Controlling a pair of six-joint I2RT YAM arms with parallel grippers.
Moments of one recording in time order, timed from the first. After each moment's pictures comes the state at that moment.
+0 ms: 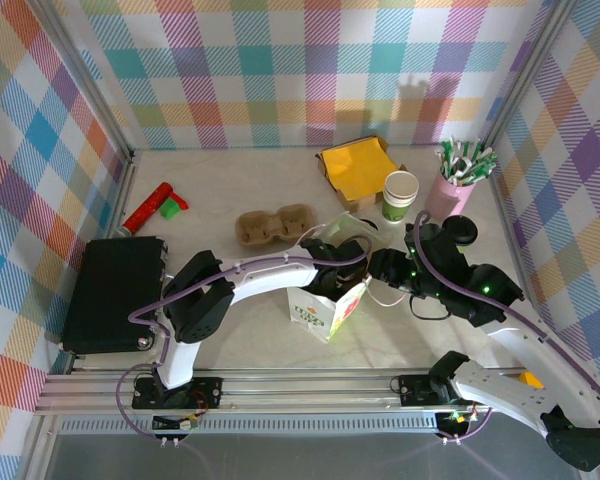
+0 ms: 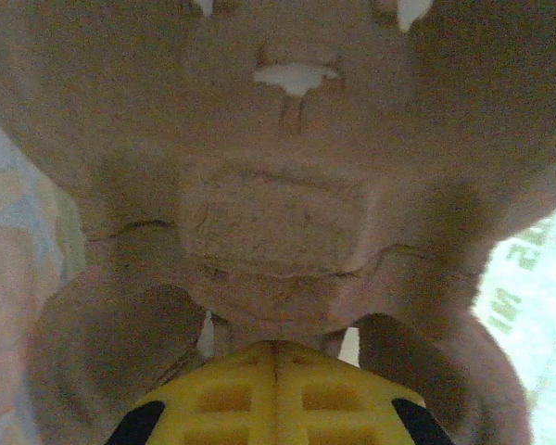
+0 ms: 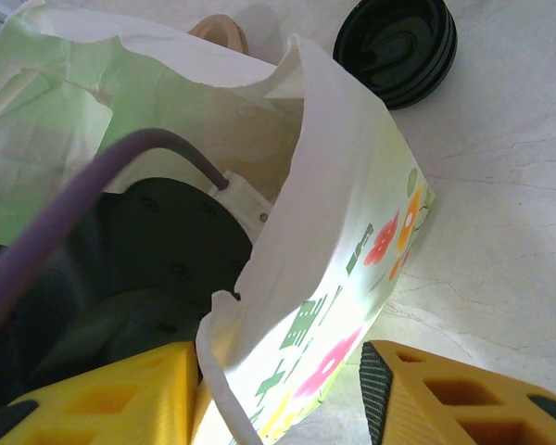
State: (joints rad) left arm -1.02 1.99 1.51 -0.96 0.03 -0.45; right arm 0.71 0.86 1.04 -0.96 0.06 0.88
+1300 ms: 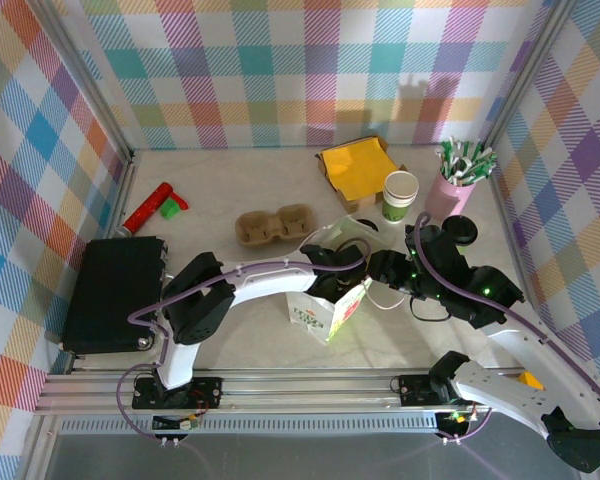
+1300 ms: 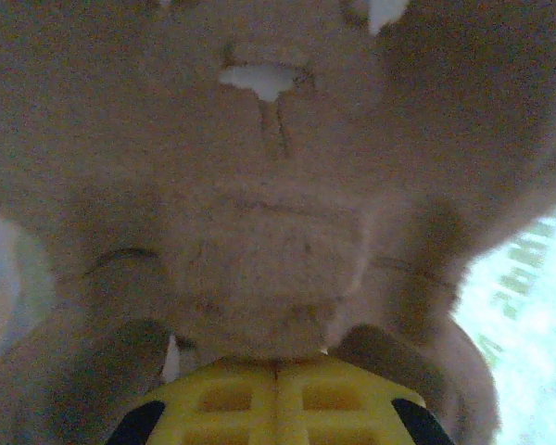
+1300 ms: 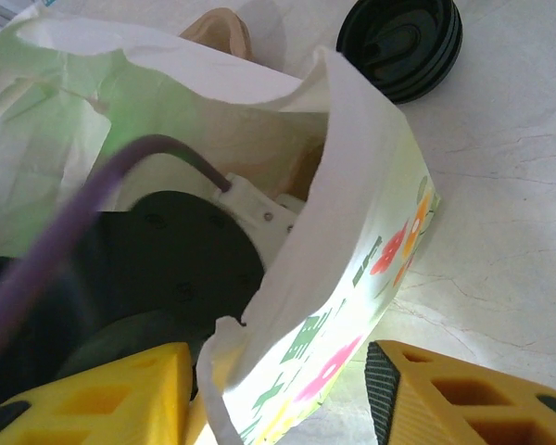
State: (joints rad) left arm -1.04 1.96 1.46 -0.87 0.03 -0.54; right arm 0.71 0.85 1.03 -0.95 0.05 0.88
